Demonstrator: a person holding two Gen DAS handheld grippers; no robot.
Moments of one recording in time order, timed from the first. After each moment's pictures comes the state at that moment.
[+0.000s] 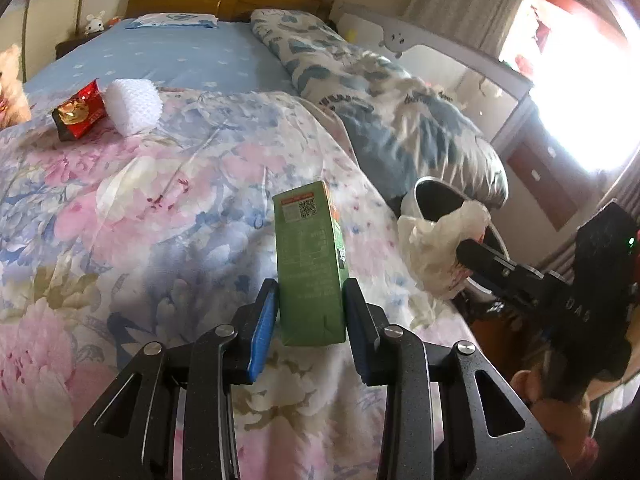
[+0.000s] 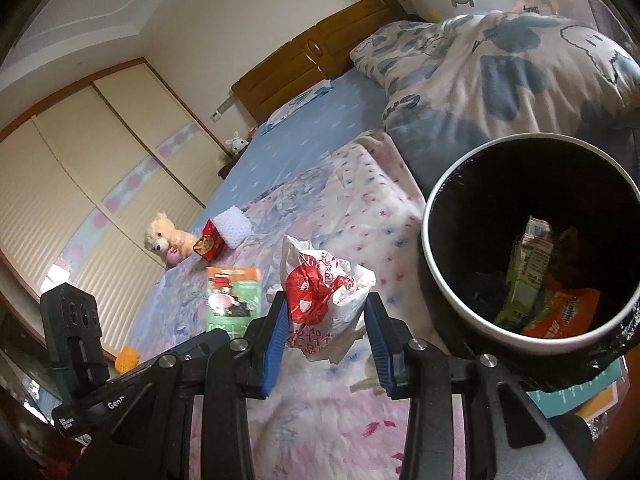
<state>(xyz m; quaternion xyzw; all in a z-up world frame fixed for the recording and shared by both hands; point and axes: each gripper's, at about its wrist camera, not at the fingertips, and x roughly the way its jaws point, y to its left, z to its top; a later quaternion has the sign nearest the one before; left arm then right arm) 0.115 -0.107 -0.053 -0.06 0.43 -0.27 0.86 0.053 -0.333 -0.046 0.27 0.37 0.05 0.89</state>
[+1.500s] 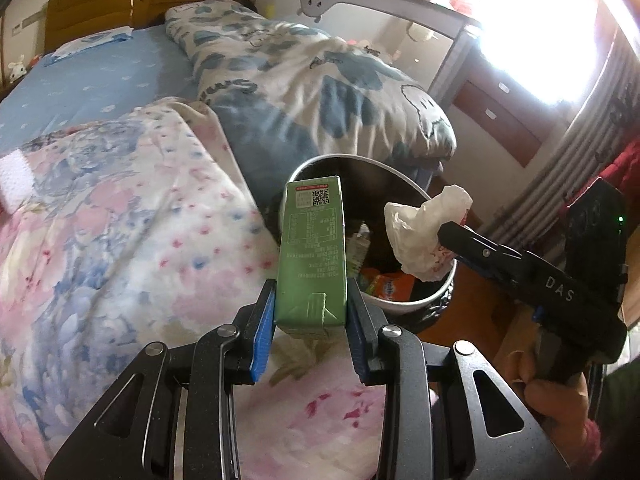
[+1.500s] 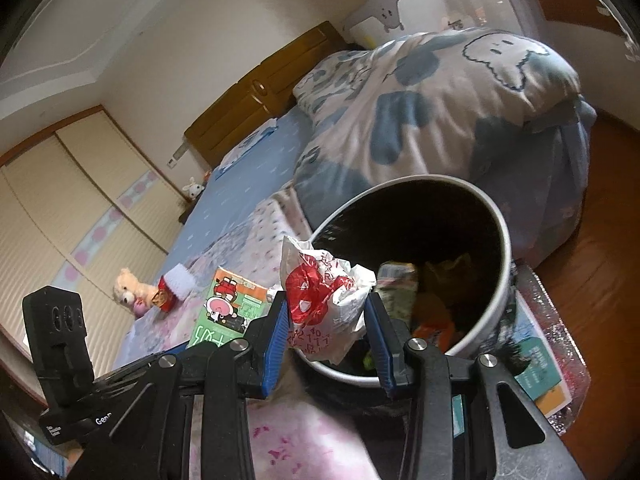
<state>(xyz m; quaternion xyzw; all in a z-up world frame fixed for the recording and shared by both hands) 0.111 -0.241 -0.031 0.02 0.44 -0.36 0.82 0.006 -0.436 -0.032 0.30 0.33 -0.05 0.89</state>
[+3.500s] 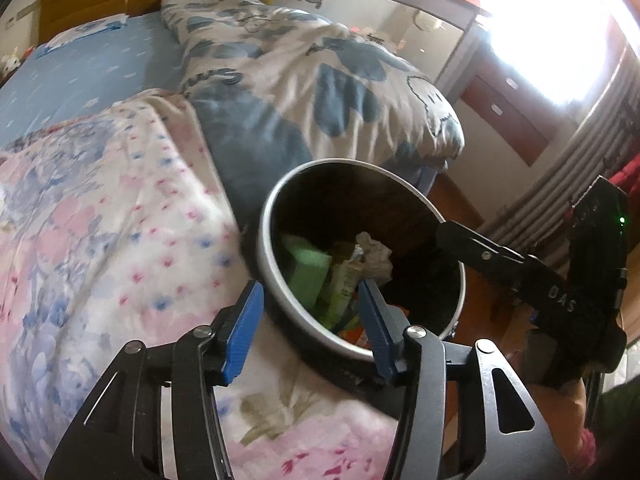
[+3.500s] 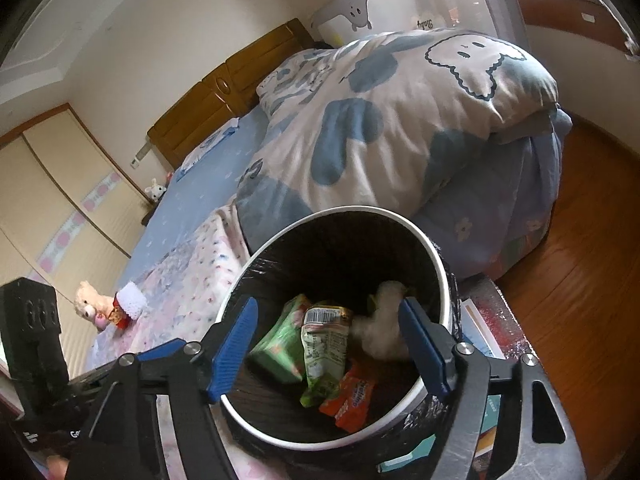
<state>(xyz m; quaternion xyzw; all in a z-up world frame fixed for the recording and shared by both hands) 0.141 -0.275 -0.040 0.02 0.46 -0.36 0.81 0.035 -0.478 -0.043 0.28 0.36 -0.10 0.88</state>
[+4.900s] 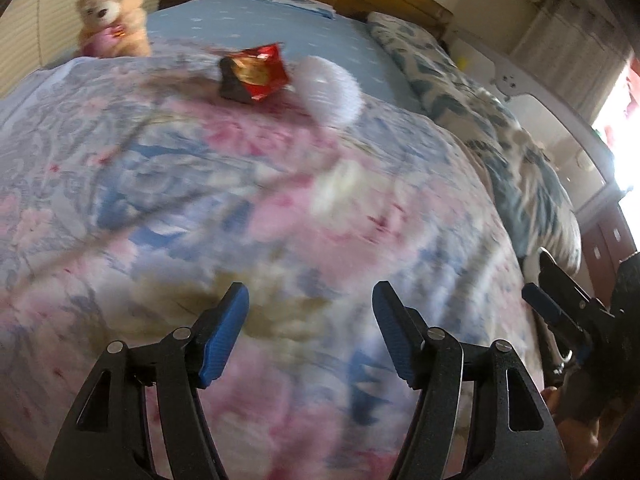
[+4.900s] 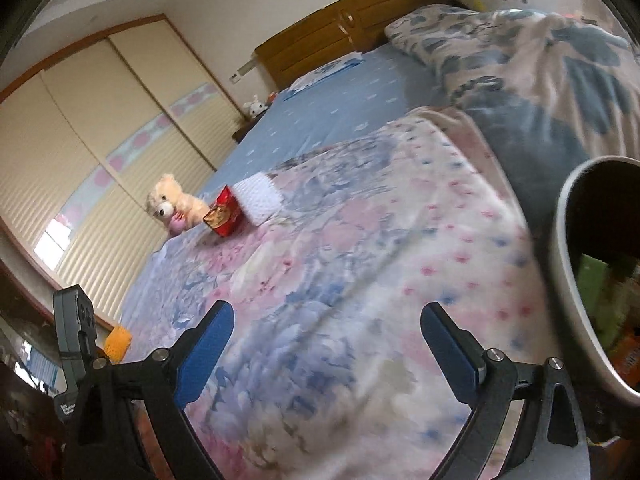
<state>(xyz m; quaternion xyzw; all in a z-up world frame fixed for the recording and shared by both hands) 0.171 0.030 -0.083 -0.14 0.47 -0.10 0.87 0.131 -0.248 -0.060 0.21 0.41 0.10 0.88</state>
